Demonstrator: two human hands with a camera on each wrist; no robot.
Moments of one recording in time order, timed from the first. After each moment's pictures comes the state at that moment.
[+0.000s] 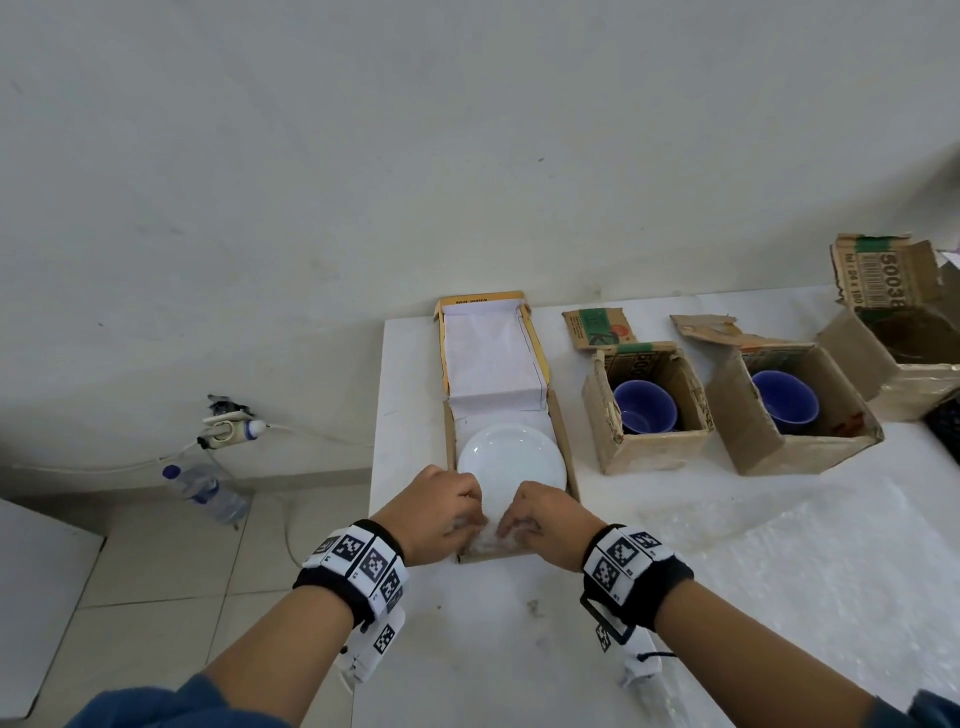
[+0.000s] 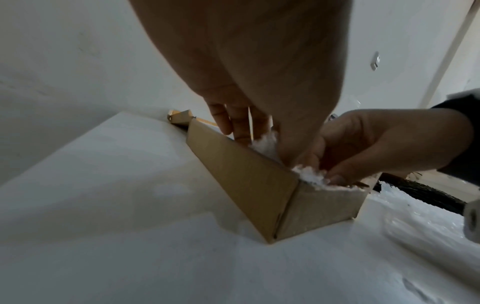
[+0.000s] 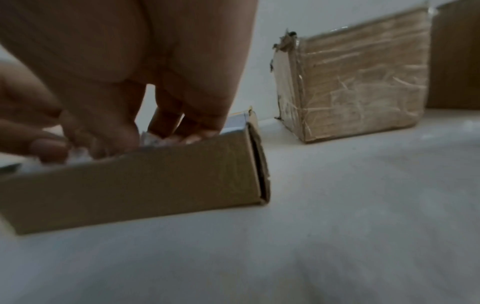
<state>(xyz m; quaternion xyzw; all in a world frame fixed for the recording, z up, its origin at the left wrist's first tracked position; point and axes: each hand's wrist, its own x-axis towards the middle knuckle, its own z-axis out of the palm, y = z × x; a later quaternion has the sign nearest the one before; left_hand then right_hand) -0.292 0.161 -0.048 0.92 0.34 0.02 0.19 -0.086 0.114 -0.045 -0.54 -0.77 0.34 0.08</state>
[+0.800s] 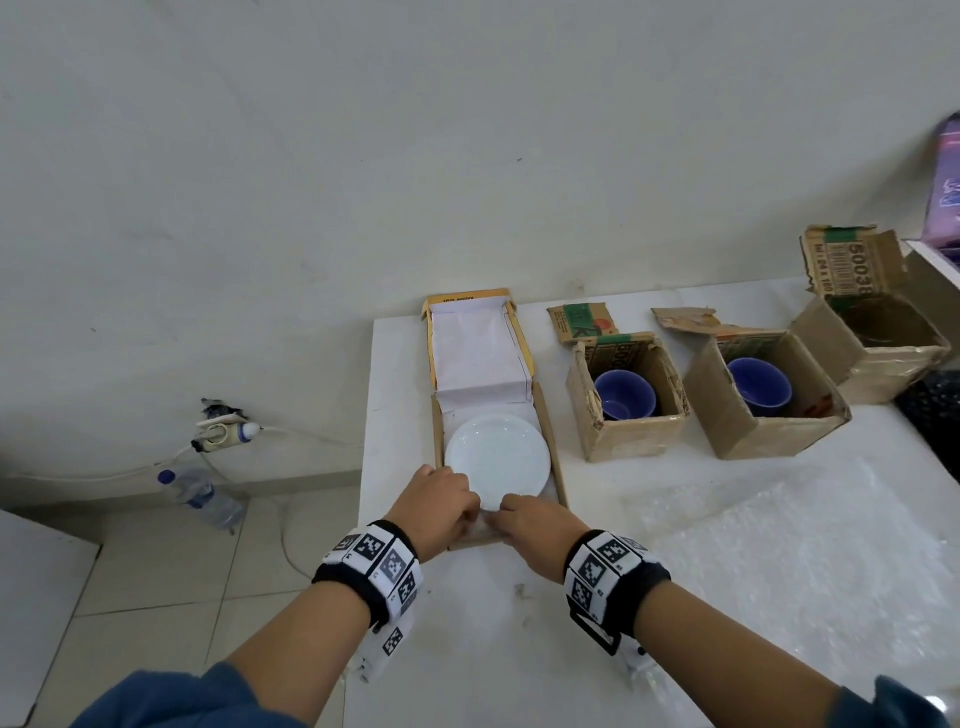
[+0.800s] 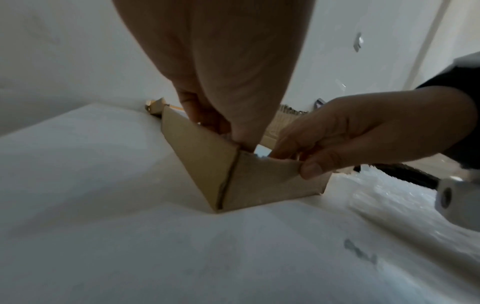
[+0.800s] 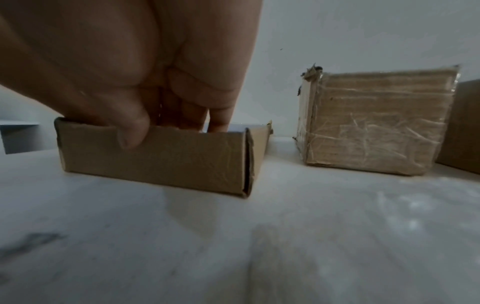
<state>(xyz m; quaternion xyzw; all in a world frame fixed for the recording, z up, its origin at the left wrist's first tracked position) -0.264 0.144 -0.036 0.91 0.39 -0.11 0.08 -0.092 0.095 -0.058 -0.51 -0.84 0.19 -0.07</state>
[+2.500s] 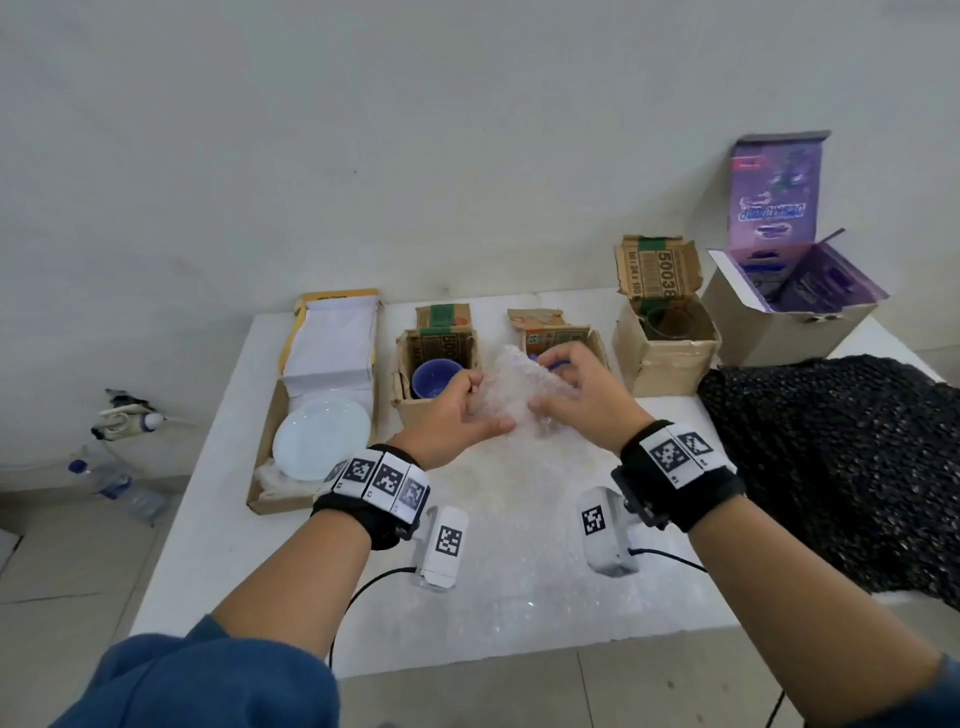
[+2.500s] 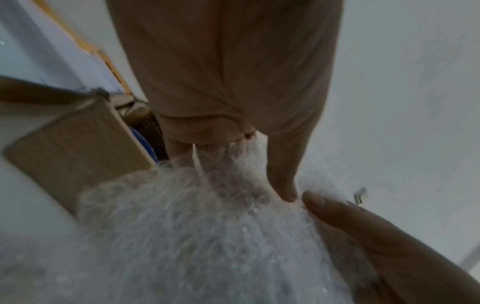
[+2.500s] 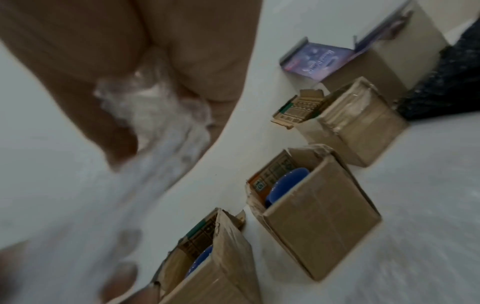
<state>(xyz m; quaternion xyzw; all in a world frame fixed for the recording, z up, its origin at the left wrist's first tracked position) 0.002 0.082 0.044 0.65 0.40 0.27 0.59 0.195 0.046 0.075 -0.60 -0.61 0.37 0.36</state>
